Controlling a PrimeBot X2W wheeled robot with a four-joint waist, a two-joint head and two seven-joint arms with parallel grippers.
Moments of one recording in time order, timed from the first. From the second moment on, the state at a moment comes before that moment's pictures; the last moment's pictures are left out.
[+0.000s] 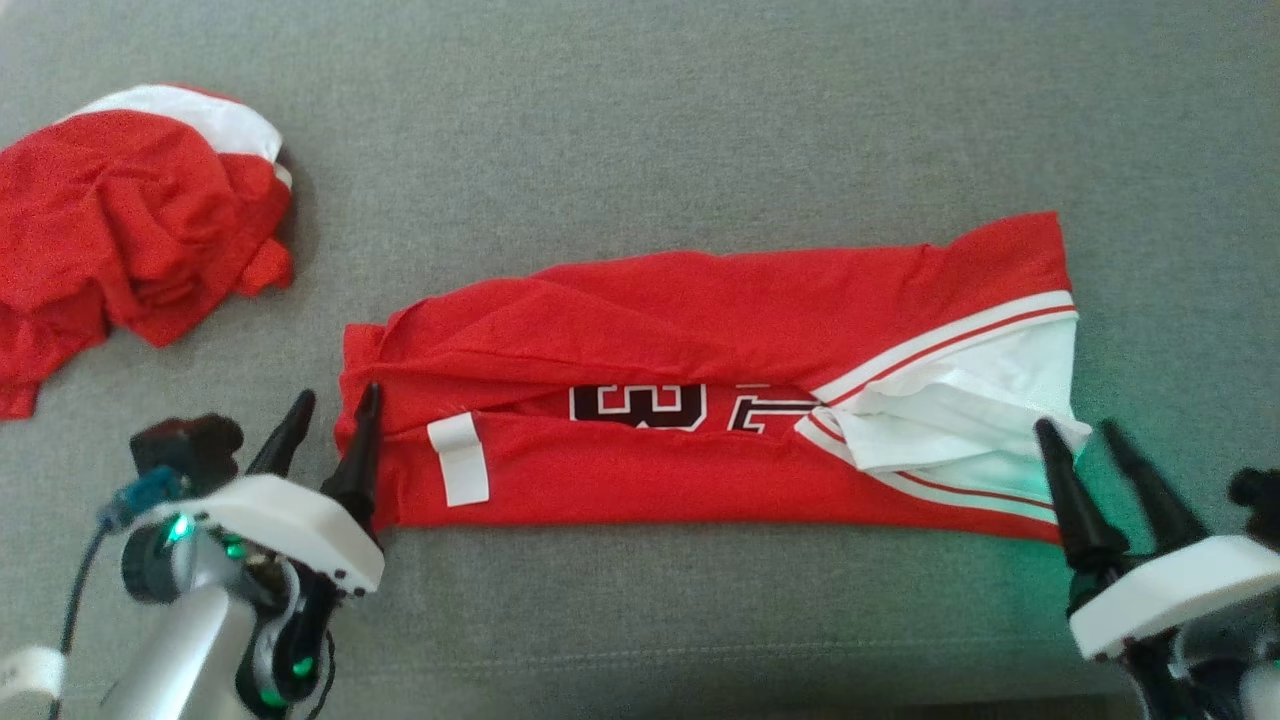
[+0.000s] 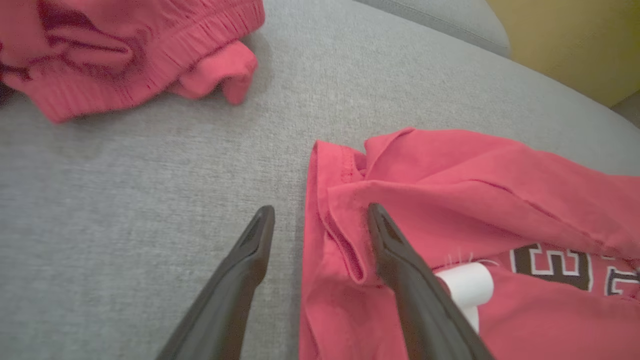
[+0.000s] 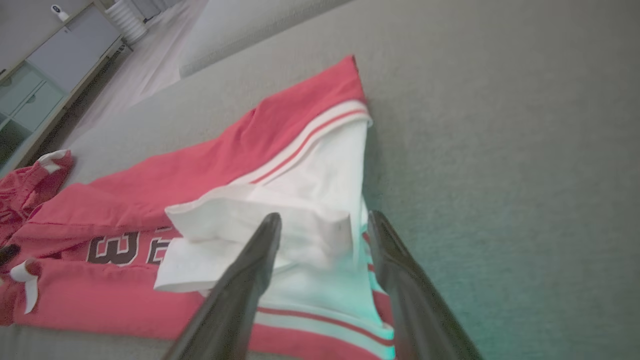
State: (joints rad) left arm -0.19 0.35 -0.40 0.23 -0.72 0.11 -0.06; right arm 0.12 -0.16 -0.02 -0.11 0.52 0.13 0.26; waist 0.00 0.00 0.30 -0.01
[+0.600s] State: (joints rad) left arm -0.09 0.33 -0.41 0.00 -0.46 0.32 -0.25; right arm 0.10 -0.12 -0.03 -0.27 0.24 0.13 0.13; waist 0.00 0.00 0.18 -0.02
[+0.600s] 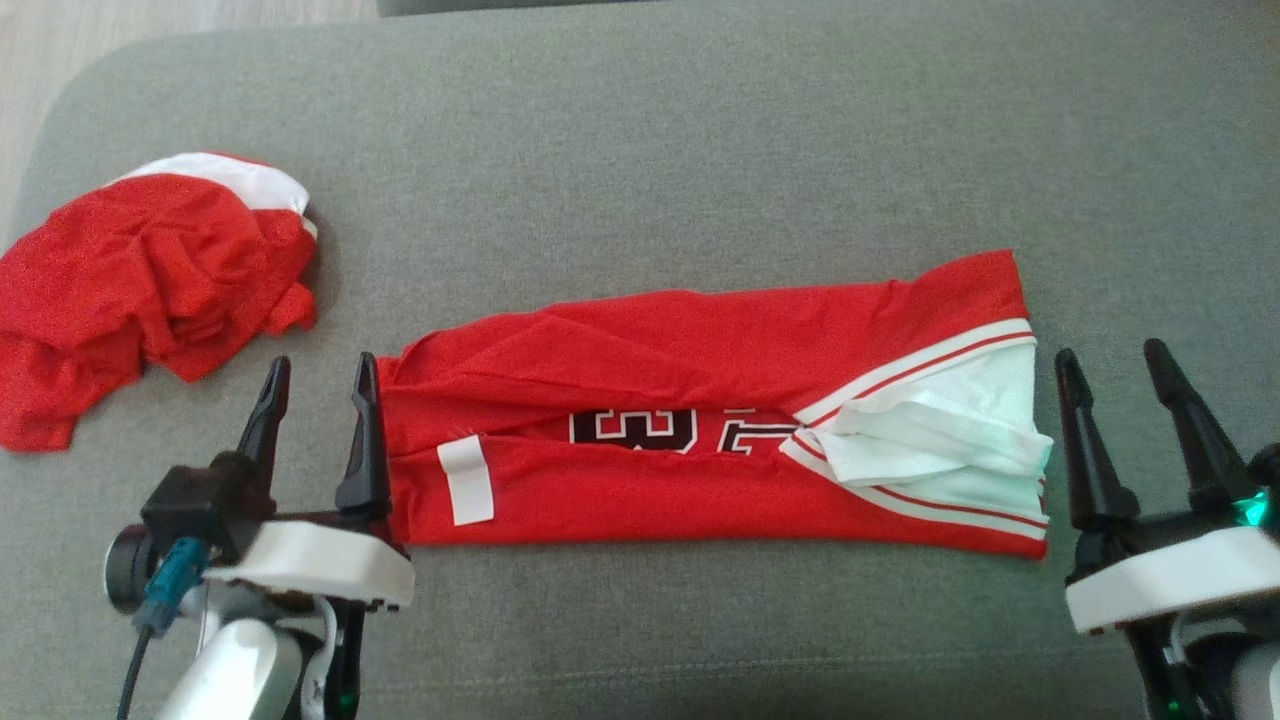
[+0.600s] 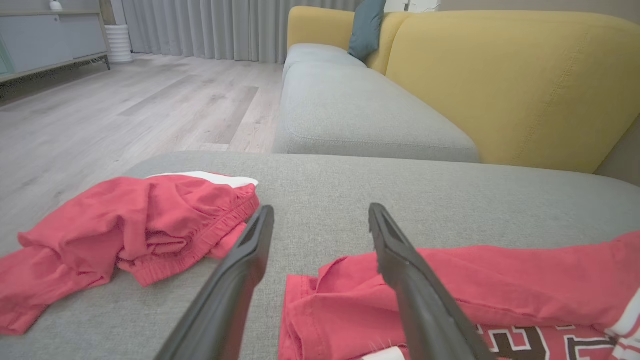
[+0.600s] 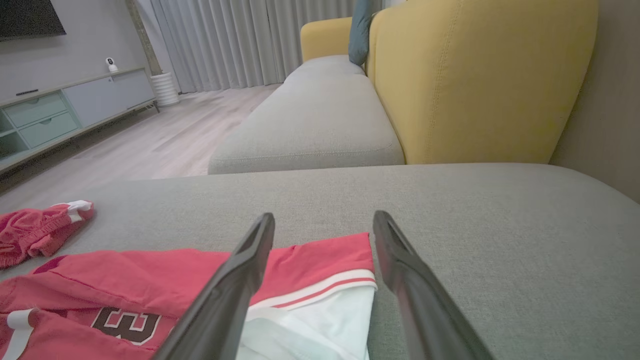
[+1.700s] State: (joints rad) left arm -0.19 0.29 -0.45 -0.03 -0.36 0.29 -0.25; right arm 0.00 -0.17 -0.08 0.08 0.30 0.13 0.22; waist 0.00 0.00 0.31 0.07
